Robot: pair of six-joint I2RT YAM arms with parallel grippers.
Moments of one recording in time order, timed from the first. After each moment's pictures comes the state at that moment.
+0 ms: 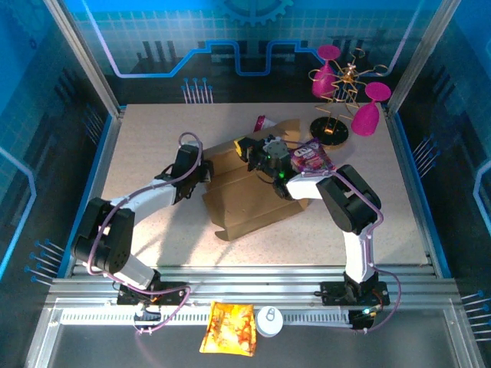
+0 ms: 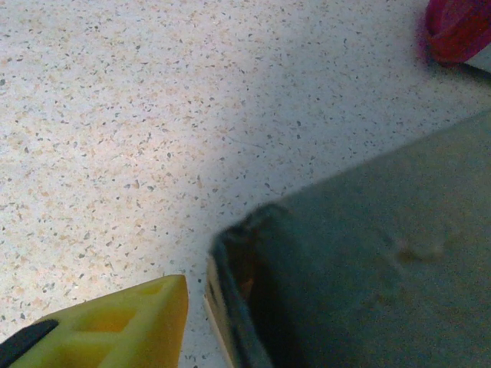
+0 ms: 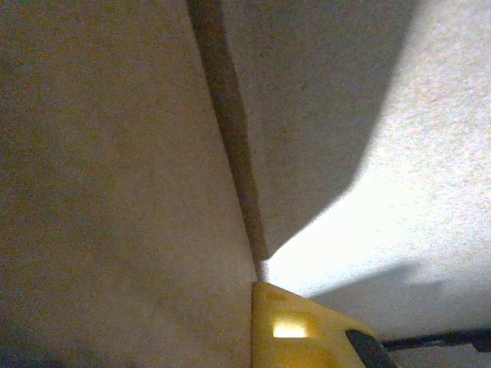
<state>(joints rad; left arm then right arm) -0.32 1.54 0.84 -0.03 -0.17 -0.36 0.59 2.02 1.10 0.87 -0.16 1.72</state>
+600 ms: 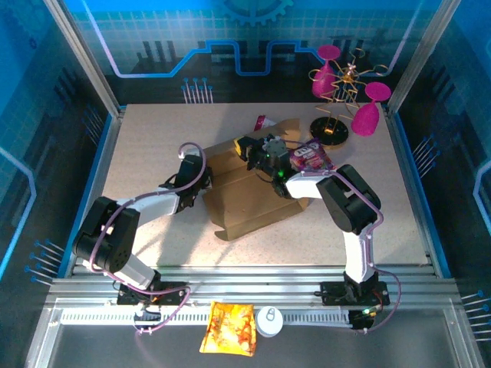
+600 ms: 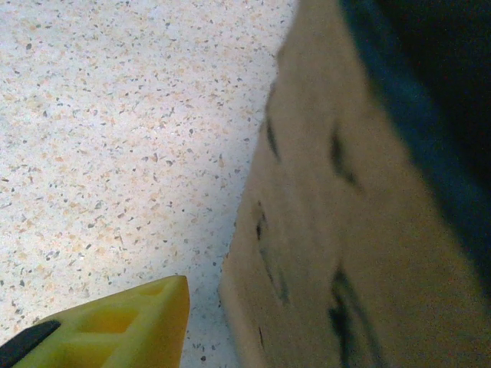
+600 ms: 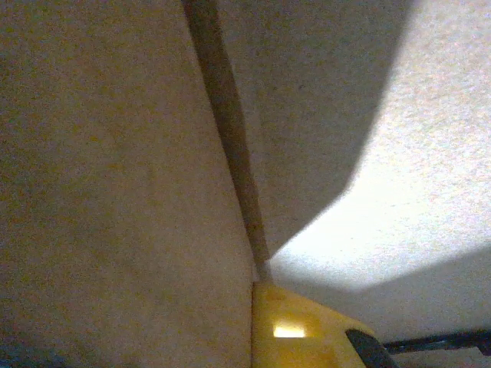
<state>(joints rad) -0.35 1.56 0.73 0.13 -0.27 -0.43 0.59 2.03 1.12 0.84 -0.16 1.73</state>
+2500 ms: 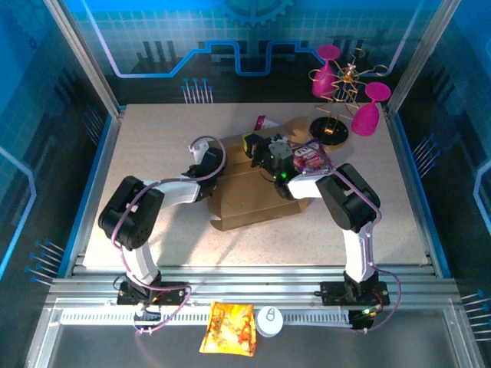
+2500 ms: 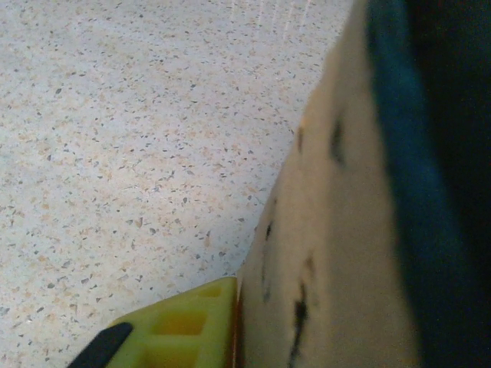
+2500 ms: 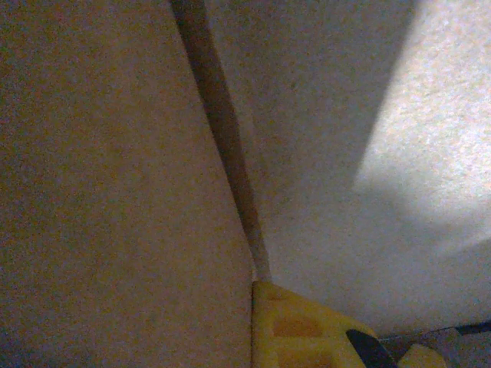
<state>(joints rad) -0.44 1.80 0.95 0.13 -0.58 -0.62 0.57 2.04 1.09 0.92 -0.06 1.75</state>
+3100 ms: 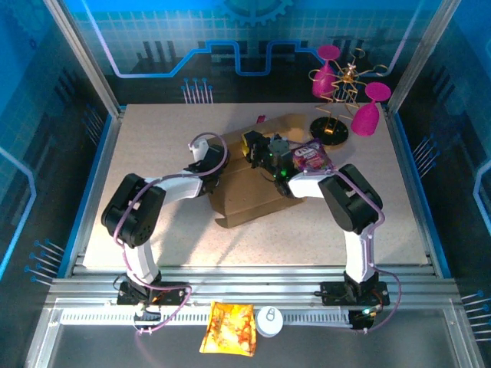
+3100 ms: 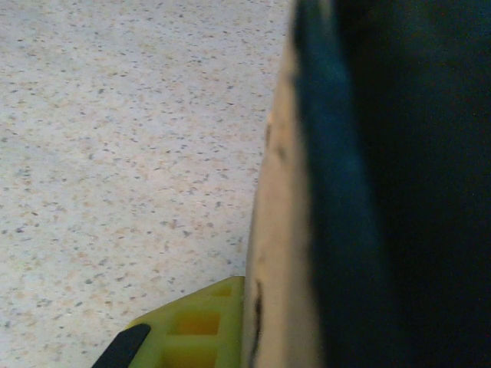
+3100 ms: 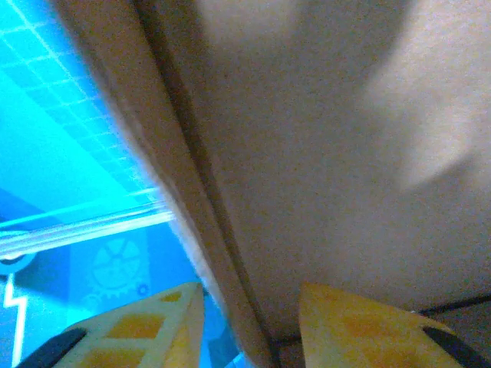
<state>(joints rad) -0.44 1.82 1.02 -0.01 -0.65 -0.65 0.56 2.00 1.10 0.80 -0.07 1.74</state>
